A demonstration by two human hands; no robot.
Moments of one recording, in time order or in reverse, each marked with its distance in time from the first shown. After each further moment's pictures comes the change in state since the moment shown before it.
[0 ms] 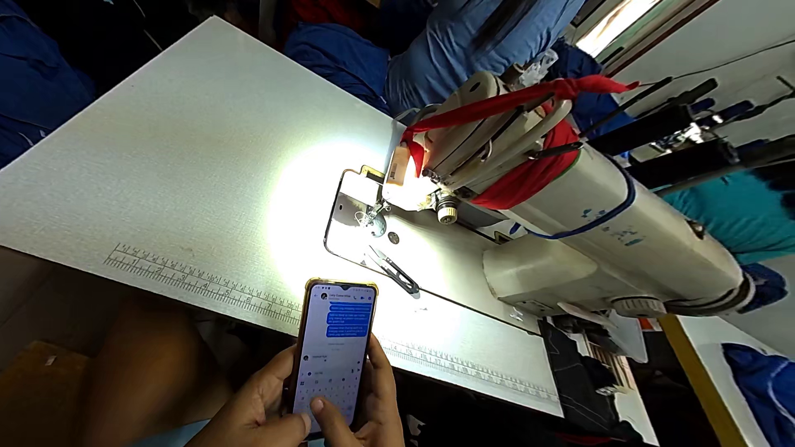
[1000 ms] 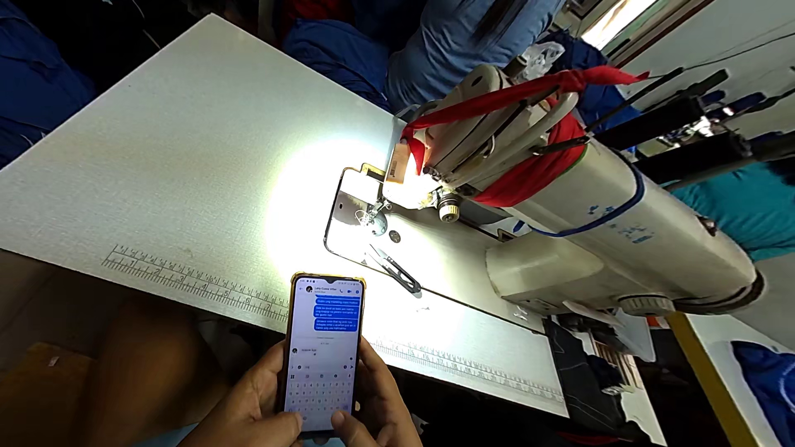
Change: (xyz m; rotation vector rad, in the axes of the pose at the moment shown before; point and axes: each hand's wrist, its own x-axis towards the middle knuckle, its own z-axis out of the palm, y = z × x) left_hand 0.001 0.002 -0.004 -0.052 0.035 -0.015; right_hand 0.002 -0.007 -0.027 0.103 -0.246 0.110
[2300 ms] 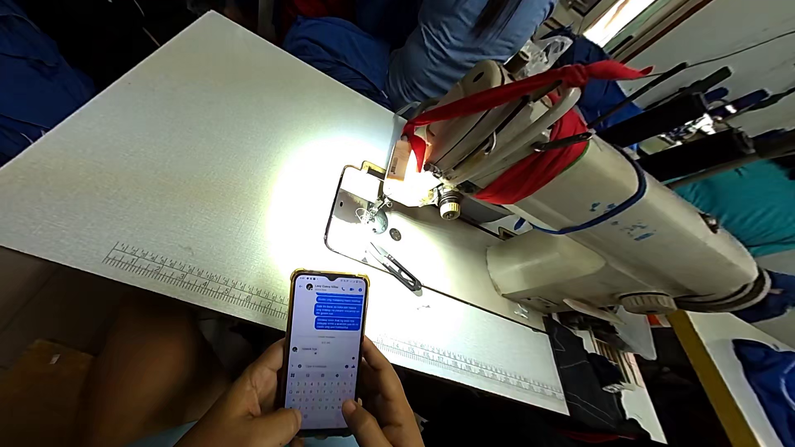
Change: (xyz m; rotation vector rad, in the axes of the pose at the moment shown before) left_hand 0.000 0.000 -0.001 -0.007 -0.023 0.026; right_hand 0.000 0.001 0.004 -0.048 0.055 -0.076
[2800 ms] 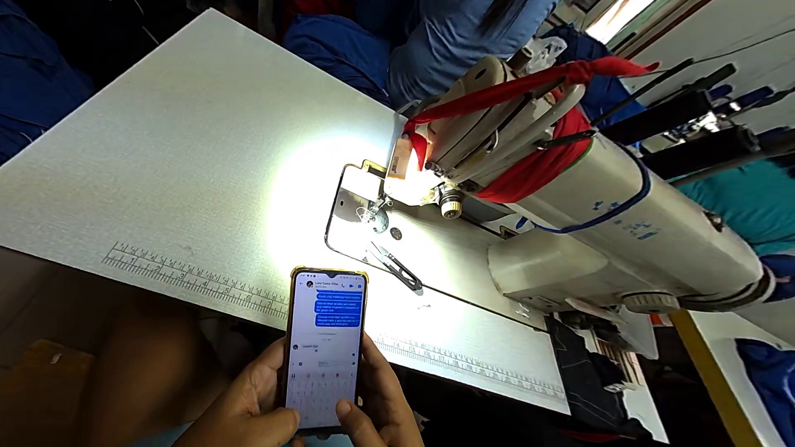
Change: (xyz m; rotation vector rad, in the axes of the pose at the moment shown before) left_hand 0.001 0.001 -0.002 -0.011 -0.009 -0.004; right_hand 0.001 -0.002 0.001 -0.004 -0.010 0.023
